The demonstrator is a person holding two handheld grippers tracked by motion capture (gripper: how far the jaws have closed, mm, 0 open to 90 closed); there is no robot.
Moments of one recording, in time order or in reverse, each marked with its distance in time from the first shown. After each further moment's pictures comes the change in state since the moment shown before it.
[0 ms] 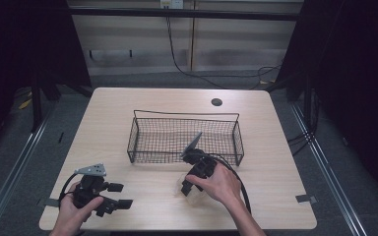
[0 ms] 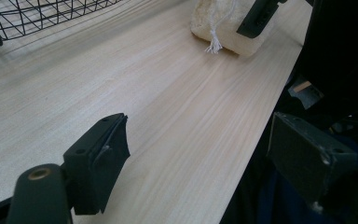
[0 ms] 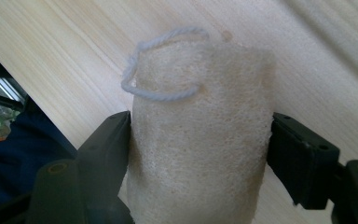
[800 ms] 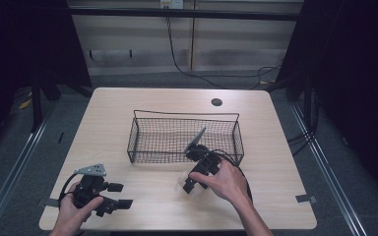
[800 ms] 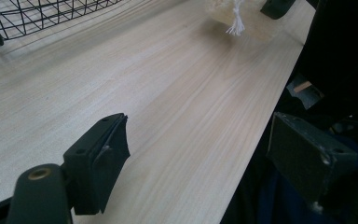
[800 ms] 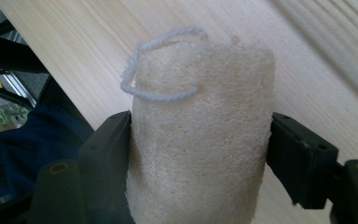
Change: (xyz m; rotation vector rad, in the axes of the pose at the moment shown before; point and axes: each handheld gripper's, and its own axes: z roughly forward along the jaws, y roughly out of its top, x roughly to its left) left arm 0.000 0.000 0.000 -0.003 0.007 -0.001; right arm 0.005 -0.008 -0.026 -0.044 0.021 -0.056
